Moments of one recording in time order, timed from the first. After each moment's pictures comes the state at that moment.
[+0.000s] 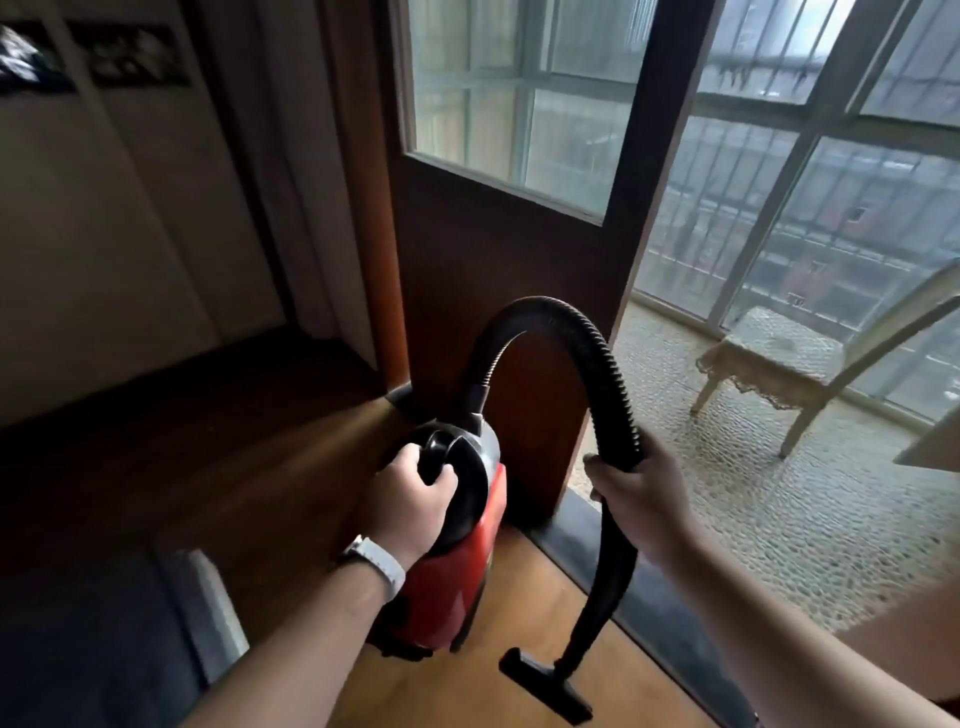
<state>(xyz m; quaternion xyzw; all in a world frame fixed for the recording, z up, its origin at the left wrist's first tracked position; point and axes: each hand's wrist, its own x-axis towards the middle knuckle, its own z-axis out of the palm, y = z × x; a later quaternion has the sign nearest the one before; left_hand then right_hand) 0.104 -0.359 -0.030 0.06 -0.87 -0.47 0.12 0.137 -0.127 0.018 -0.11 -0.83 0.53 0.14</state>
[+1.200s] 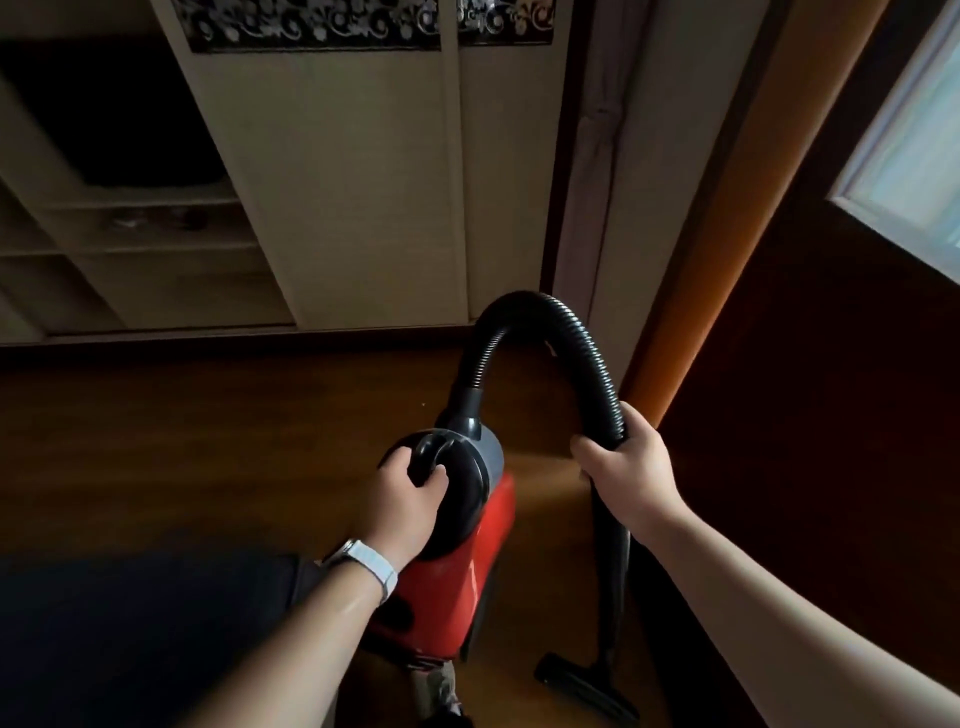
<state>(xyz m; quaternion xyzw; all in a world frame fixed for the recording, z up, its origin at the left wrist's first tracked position) -0.275 -0.664 -0.055 0.39 -0.80 -0.42 0.19 -0.416 -0.481 -0.015 0.16 -0.82 0.54 -0.12</state>
